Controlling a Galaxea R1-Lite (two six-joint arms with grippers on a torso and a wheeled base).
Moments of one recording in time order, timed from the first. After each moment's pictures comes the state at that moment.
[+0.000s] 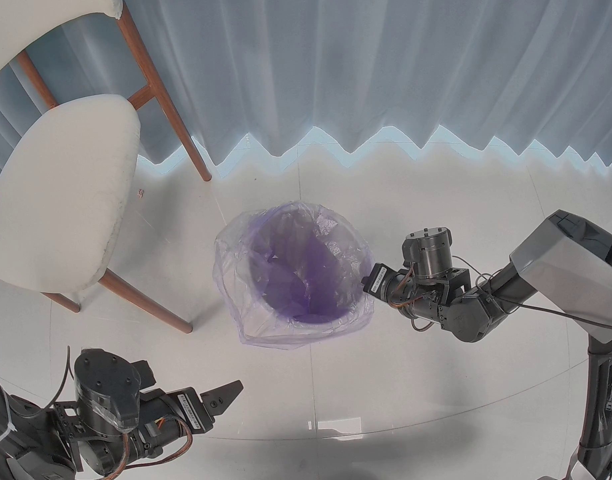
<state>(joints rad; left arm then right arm) -0.72 1.60 -0.14 -0.91 0.21 -0.84 0.35 2.28 -1.17 -0.60 -0.02 0.75</state>
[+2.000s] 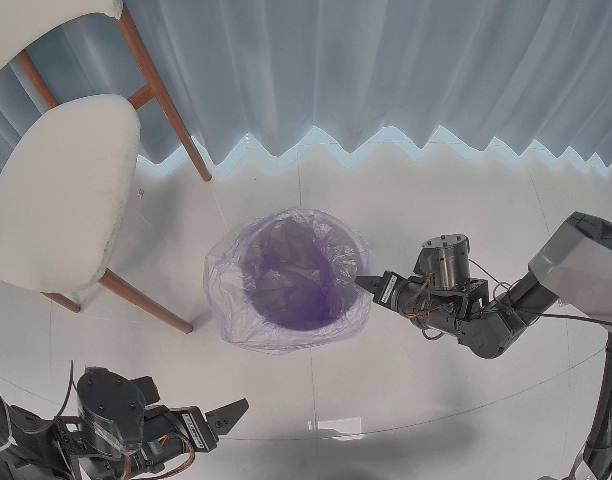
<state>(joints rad) -0.79 1.59 -0.09 -0.93 0.23 -0.84 0.36 2.18 -0.98 -0.73 -0.01 0.70</state>
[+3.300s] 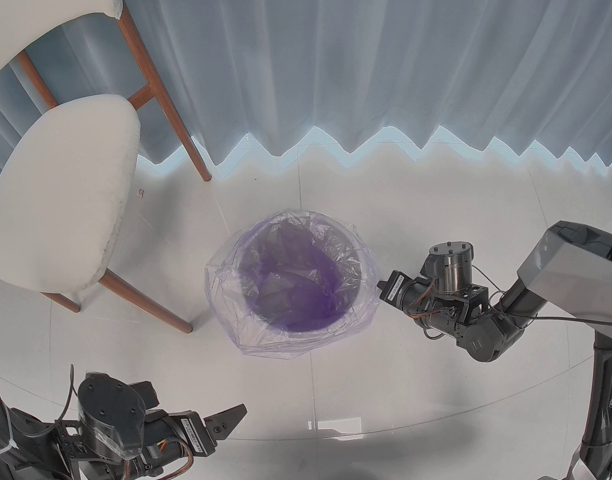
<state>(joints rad) -0.80 1.60 -0.07 -0.93 0.24 -0.84 0.32 2.25 -0.96 -0.87 -0.01 0.74</state>
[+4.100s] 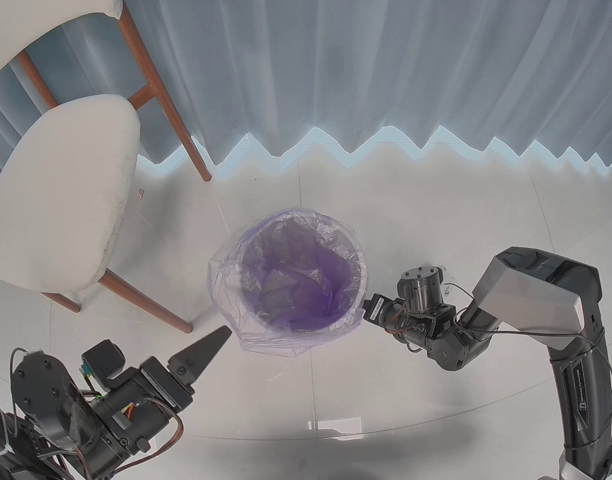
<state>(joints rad) -0.80 1.57 -0.02 -1.44 0.28 -0.99 0.32 2.49 -1.14 -0.86 -0.03 0.70</state>
